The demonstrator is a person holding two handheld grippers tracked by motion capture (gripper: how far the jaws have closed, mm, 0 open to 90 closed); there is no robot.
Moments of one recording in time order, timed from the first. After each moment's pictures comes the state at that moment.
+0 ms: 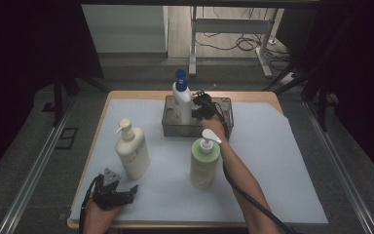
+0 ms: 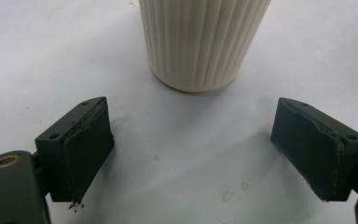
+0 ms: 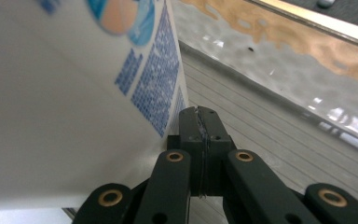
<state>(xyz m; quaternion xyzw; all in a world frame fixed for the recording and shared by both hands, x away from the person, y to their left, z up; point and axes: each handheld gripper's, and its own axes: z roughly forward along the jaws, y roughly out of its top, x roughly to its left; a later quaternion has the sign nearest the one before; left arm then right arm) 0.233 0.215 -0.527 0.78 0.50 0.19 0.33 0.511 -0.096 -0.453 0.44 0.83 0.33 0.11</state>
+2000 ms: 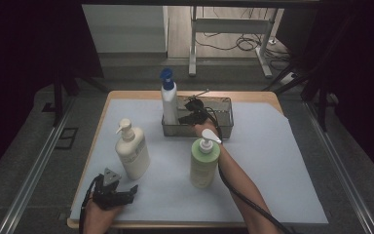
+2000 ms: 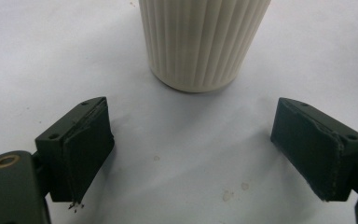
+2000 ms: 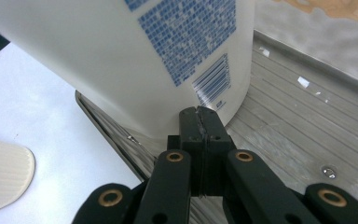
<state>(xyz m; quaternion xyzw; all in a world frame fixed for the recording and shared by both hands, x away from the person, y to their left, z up) 0.234 0.215 -0.527 0.78 0.50 0.19 0.33 0.497 -0.073 -0.464 0.41 0.84 0.37 0.03</state>
